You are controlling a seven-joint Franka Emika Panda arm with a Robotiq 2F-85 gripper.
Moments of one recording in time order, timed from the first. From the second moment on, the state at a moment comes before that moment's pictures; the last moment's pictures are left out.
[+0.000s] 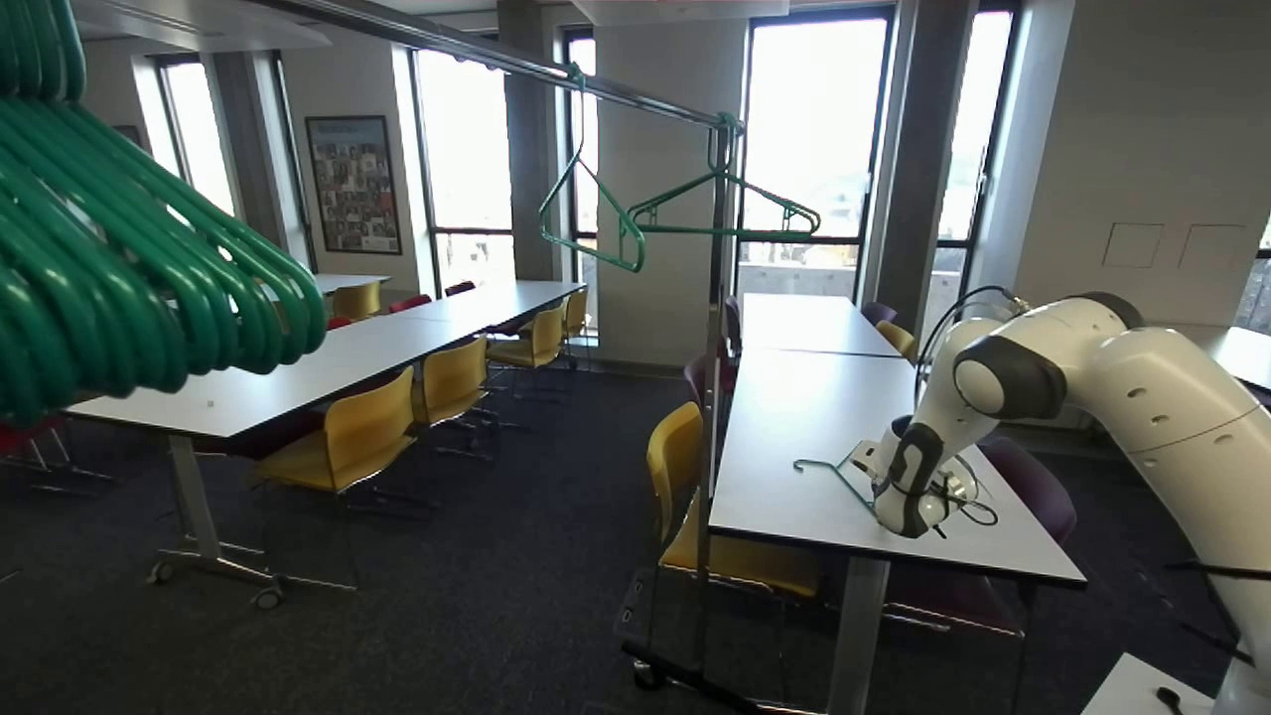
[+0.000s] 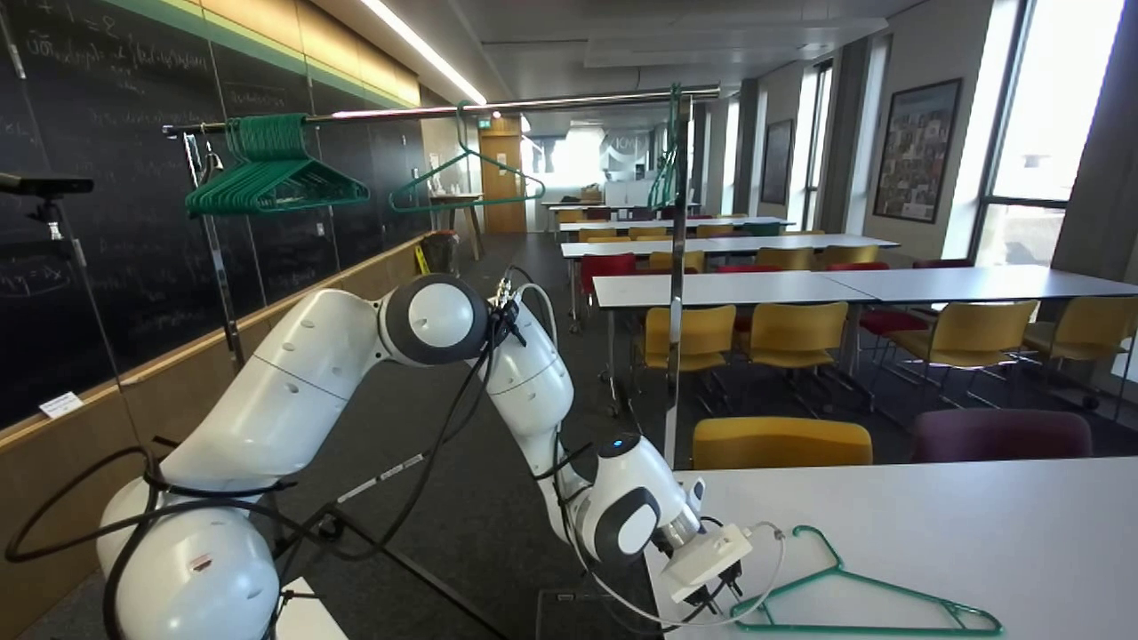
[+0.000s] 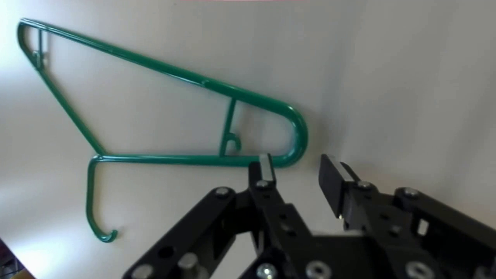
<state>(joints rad) 0.04 0.78 -0.49 -2.08 -0.08 3.26 -1.09</state>
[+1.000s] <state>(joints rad) -0.42 0.14 0.14 -2.34 0.12 2.85 -1.20</state>
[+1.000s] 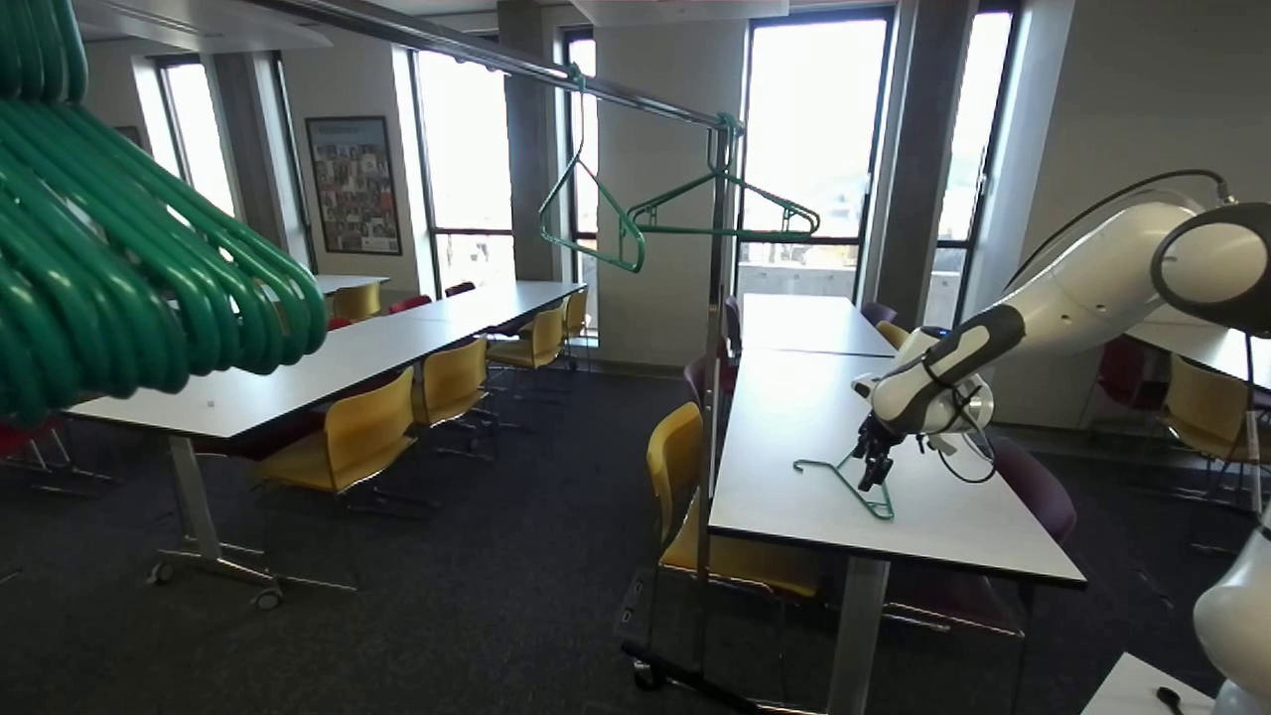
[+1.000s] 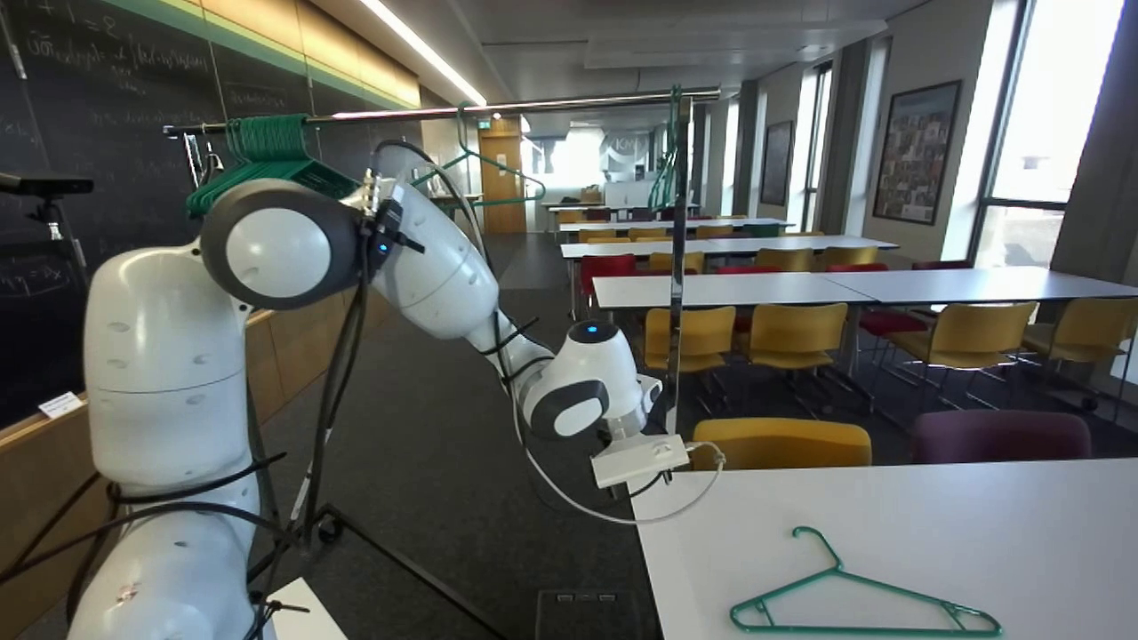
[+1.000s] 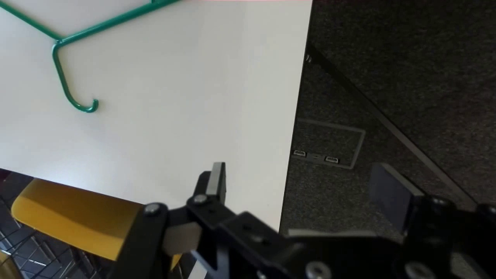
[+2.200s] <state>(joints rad) 0.14 -0.26 -0.08 -2.54 0.36 2.67 -1.02</state>
